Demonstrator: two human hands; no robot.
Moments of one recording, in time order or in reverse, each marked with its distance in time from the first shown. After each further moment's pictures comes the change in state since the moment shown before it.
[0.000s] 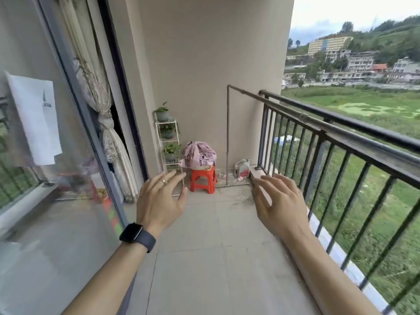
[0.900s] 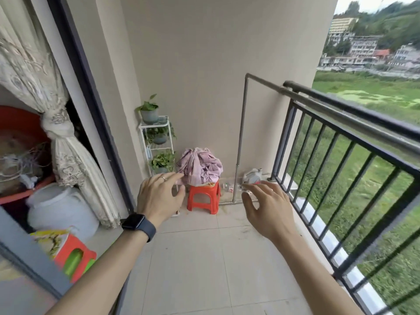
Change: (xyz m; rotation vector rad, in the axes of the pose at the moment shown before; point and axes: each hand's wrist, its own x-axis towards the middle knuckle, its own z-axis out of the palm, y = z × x) left_hand 0.447 -0.228 0.357 0.034 -0.196 -0.060; right_hand 0.352 0.133 0.474 -0.050 -0.191 0.105
